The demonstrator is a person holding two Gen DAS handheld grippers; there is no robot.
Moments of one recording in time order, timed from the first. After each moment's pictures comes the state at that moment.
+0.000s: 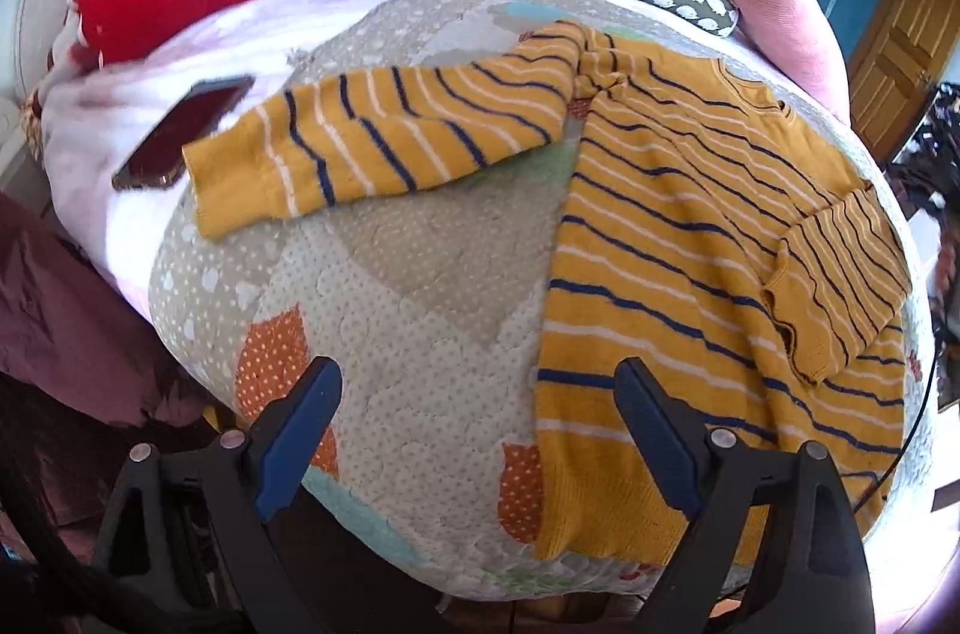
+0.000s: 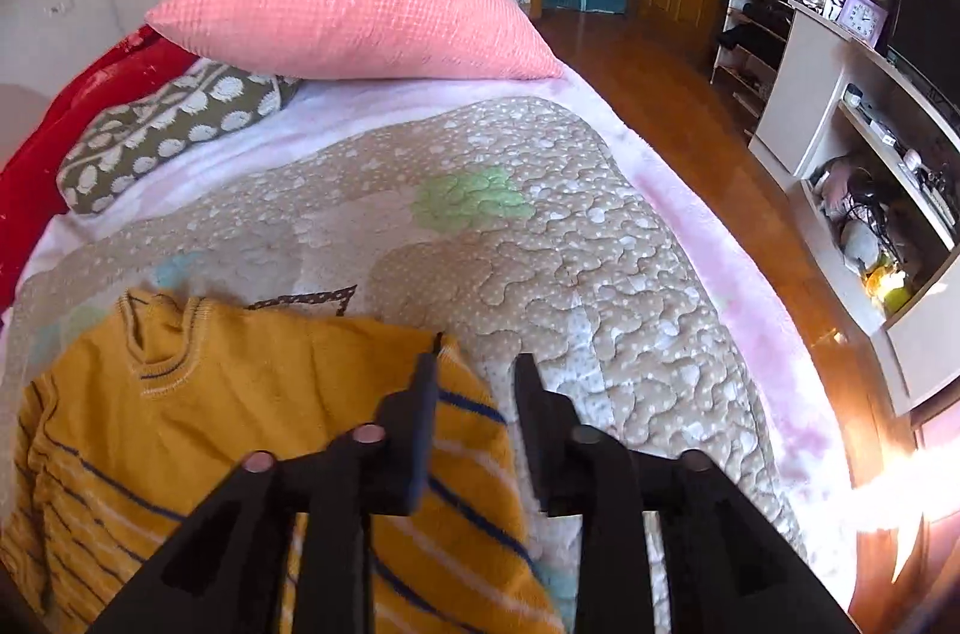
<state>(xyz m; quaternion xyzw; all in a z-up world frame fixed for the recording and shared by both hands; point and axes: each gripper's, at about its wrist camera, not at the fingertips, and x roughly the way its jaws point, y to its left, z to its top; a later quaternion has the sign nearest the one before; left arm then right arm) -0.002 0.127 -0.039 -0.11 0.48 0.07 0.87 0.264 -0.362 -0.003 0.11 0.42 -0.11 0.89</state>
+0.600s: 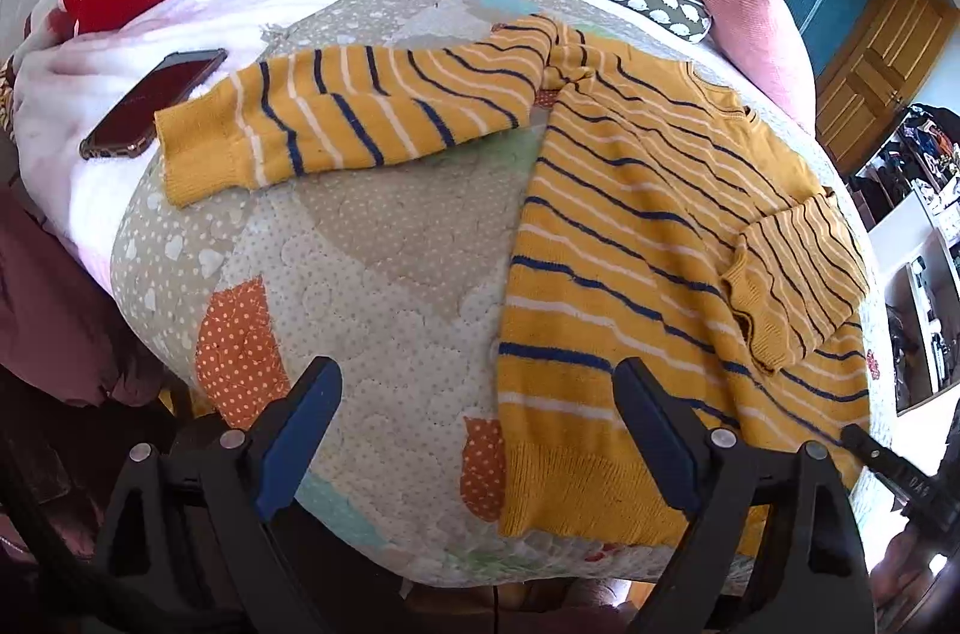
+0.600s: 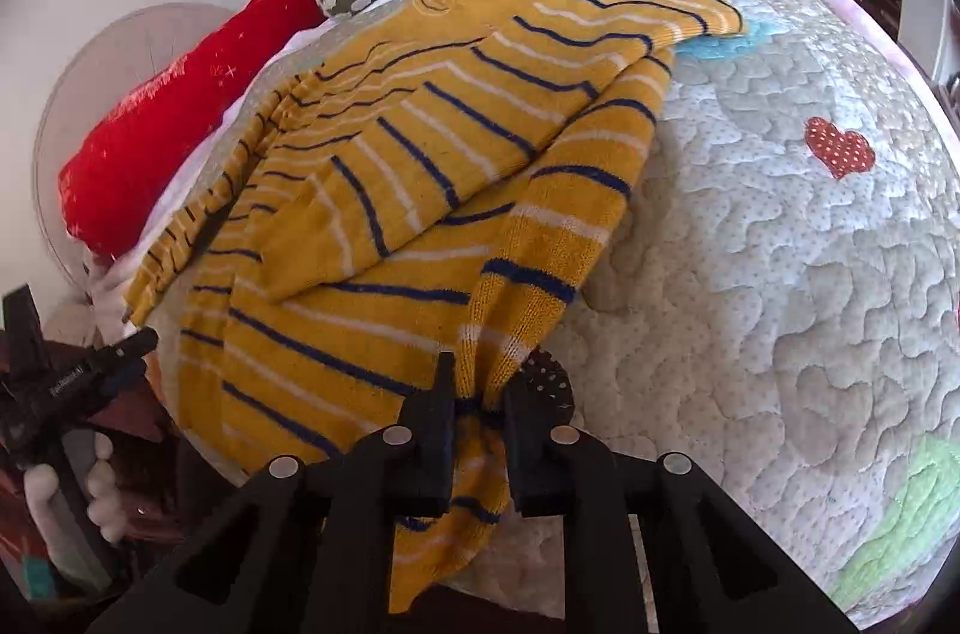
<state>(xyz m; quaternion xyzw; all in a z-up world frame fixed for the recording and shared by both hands) -0.013 0.126 -0.037 -0.14 0.48 0.03 0.87 -0.017 -0.245 -0.062 0.19 0.48 0.12 0.85</state>
